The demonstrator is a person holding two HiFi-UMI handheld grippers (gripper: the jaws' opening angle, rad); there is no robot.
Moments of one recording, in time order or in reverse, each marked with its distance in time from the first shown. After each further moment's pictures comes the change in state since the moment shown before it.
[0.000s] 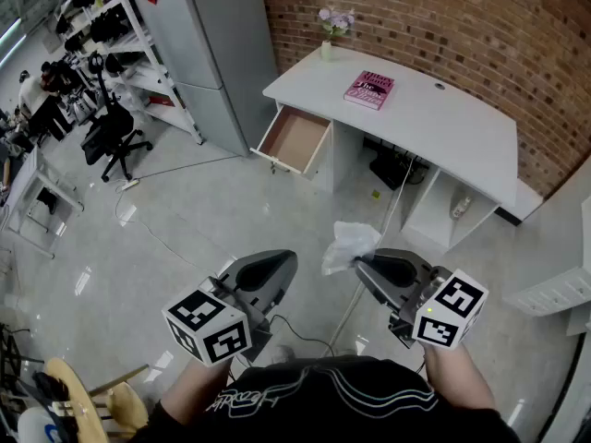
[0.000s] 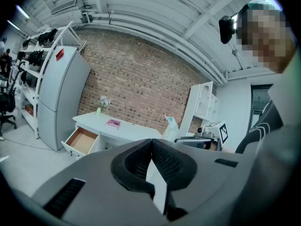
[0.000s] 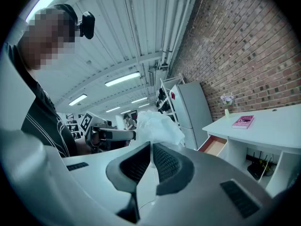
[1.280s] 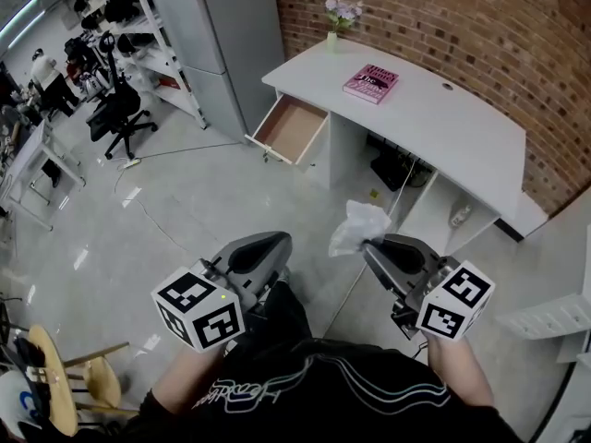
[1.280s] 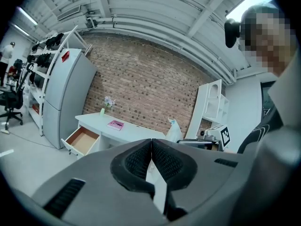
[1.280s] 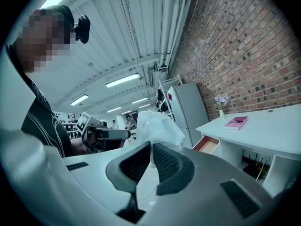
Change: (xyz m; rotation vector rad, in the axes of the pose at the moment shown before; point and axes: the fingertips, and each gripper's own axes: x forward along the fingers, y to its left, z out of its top) left arm 0.086 -0.025 -0.023 -0.026 -0.041 0.106; right arm -0.066 -0.095 -0.017 -0.003 -0.008 0.011
